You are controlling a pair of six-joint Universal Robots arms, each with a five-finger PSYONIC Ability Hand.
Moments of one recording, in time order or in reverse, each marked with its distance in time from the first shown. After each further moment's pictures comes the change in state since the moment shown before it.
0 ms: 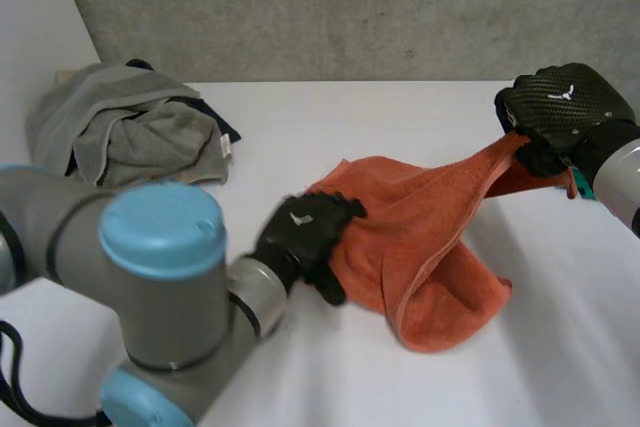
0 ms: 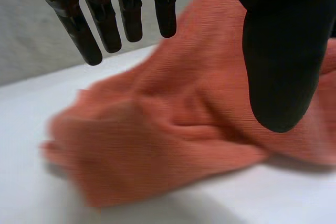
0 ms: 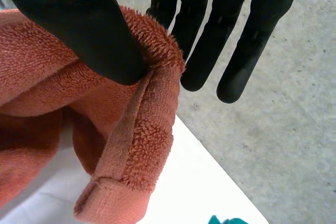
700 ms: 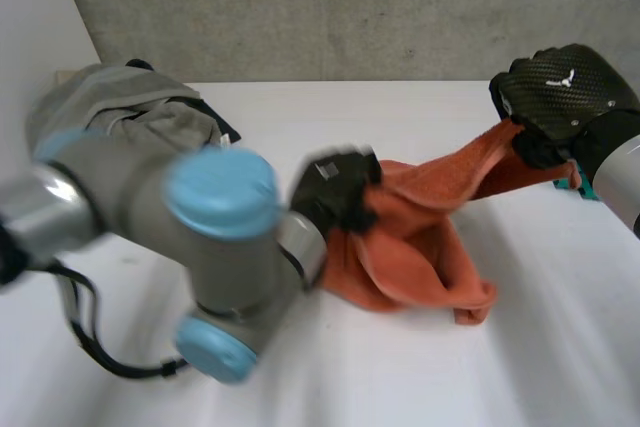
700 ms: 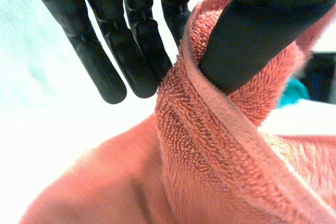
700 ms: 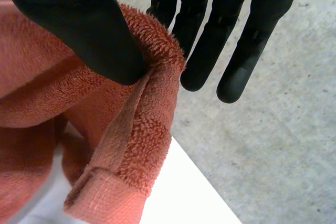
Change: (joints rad) left arm 0.001 -0.124 0.289 0.024 -0.071 -0.131; right arm 0.051 -0.073 0.009 -0.002 0.033 -0.006; left_hand 0.798 0.862 0.854 0.875 0.811; right_hand 0.000 0.000 0.000 0.000 0.000
